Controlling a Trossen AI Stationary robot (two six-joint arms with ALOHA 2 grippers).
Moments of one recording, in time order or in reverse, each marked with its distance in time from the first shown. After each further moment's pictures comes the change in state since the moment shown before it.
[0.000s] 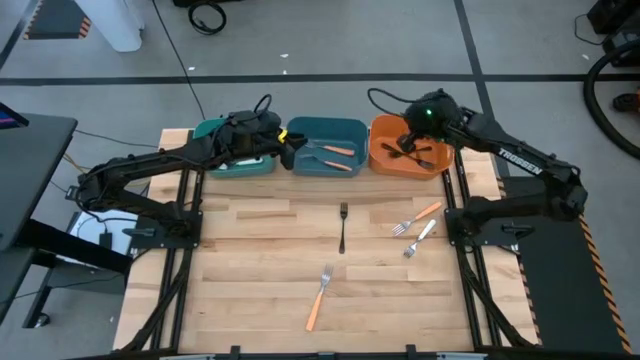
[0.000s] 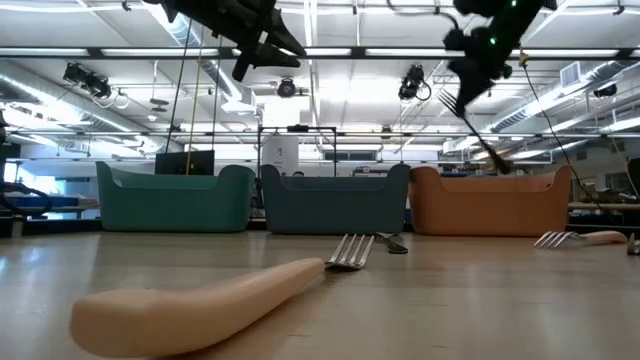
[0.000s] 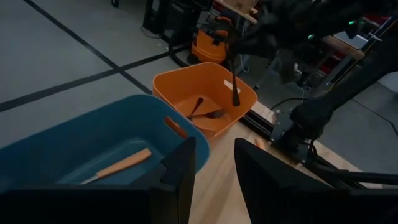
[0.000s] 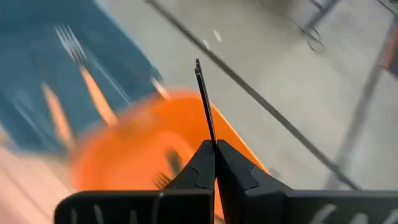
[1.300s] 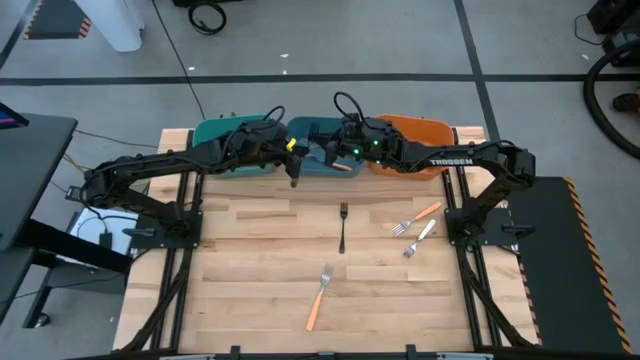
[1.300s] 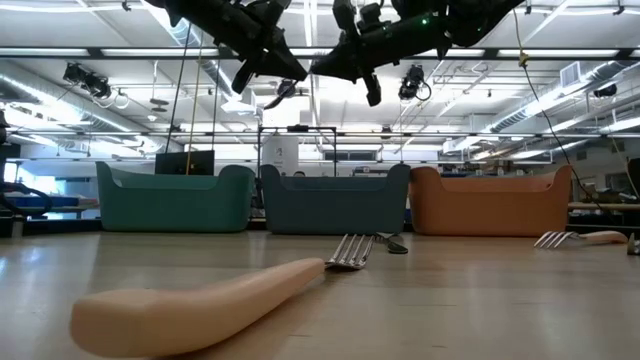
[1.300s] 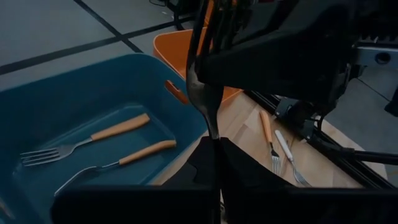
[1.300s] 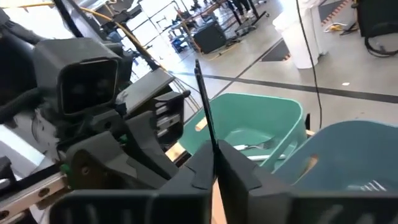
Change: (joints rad) left arm -0.061 0.047 0.000 -0.070 -0.021 -0.061; right arm 0.358 0.472 0.000 1.127 -0.268 0.702
